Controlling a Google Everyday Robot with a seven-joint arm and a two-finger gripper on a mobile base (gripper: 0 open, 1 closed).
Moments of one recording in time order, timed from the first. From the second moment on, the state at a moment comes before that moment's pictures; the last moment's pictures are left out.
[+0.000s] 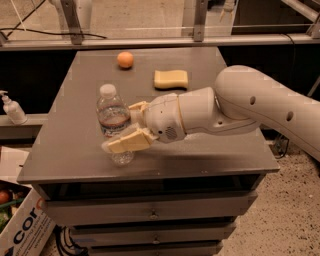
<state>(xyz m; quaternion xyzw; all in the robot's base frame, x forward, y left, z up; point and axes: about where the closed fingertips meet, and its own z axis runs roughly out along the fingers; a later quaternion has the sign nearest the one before) 0.462 0.088 0.886 -0.56 0.59 0.39 0.42</state>
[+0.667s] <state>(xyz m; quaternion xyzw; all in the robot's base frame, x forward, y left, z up) 0.466 0.079 0.892 -0.55 0.61 0.39 0.42</state>
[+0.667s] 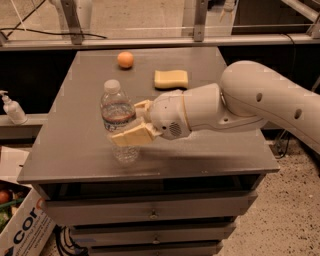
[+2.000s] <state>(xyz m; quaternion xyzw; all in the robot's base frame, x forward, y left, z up) 0.530 0.011 0.929 -0.66 0.64 0.22 0.31</state>
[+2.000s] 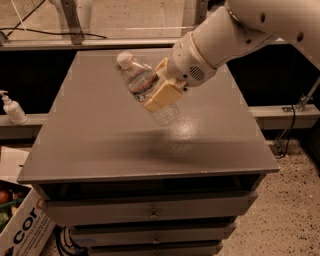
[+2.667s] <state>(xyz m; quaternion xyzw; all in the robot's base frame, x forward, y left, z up) 0.533 -0.003 0.915 -0.72 0.66 0.10 0.21</state>
